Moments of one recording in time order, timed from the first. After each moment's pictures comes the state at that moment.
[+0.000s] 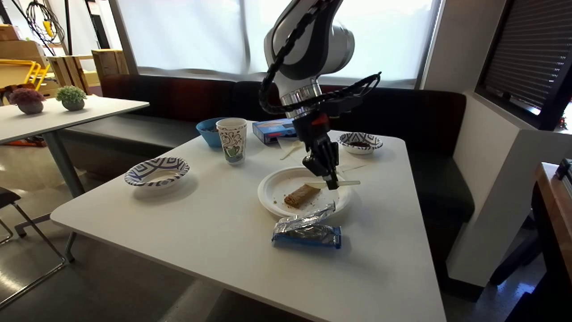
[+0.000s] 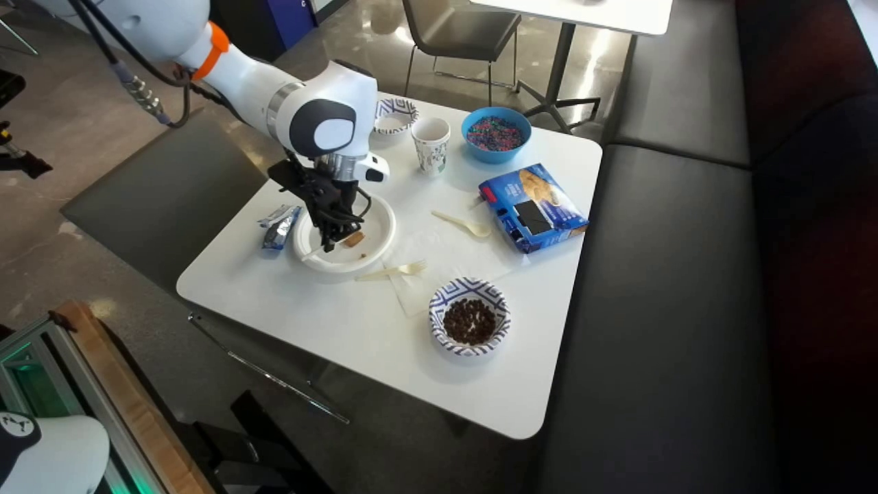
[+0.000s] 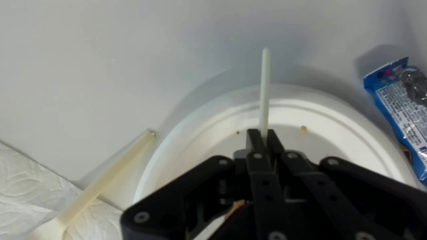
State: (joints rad) arm 0.05 0.71 0.04 -1.93 0.00 2.18 -0.01
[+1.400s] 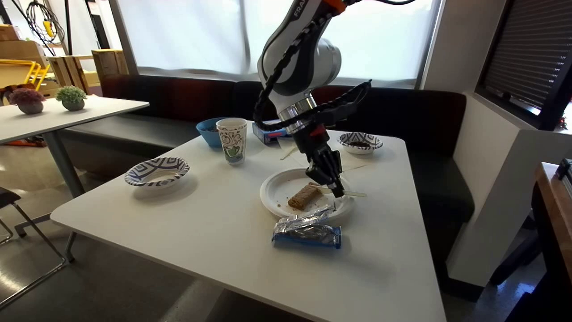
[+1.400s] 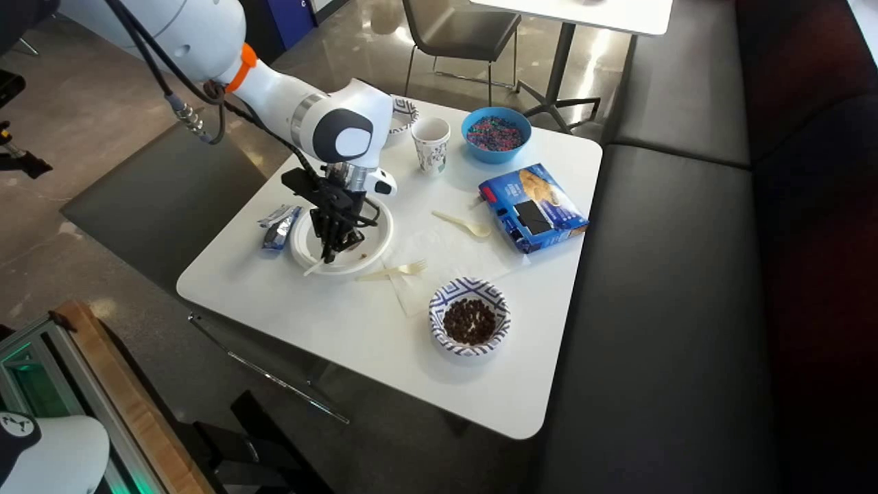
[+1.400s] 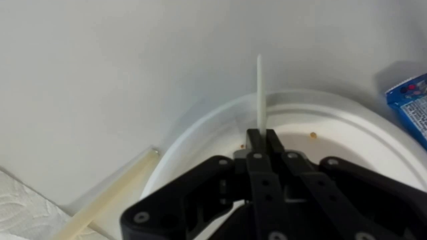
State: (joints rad) arm 0.05 0.83 0.03 -1.80 -0.01 2.02 -0.02
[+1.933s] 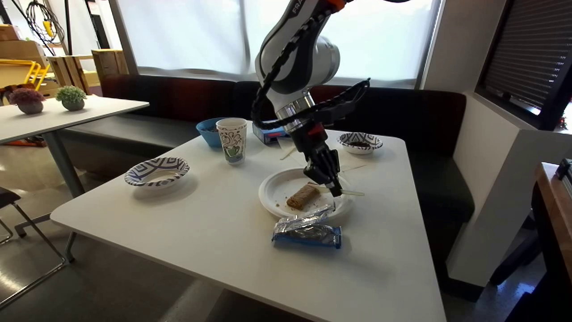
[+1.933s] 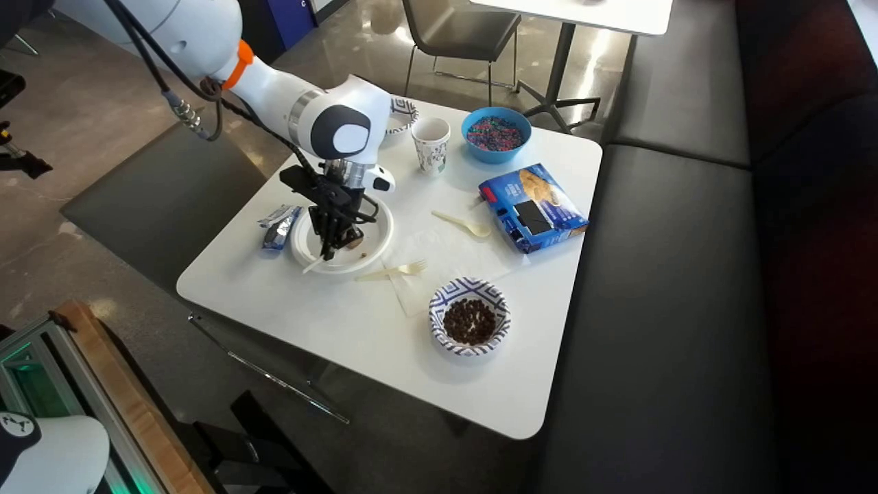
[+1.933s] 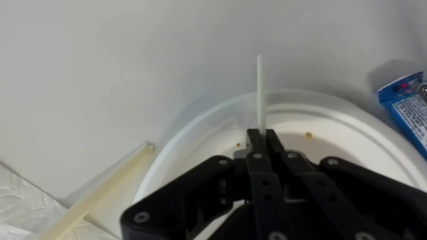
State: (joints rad) arm 0.06 0.82 0.03 -1.80 -0.01 2.02 -0.02
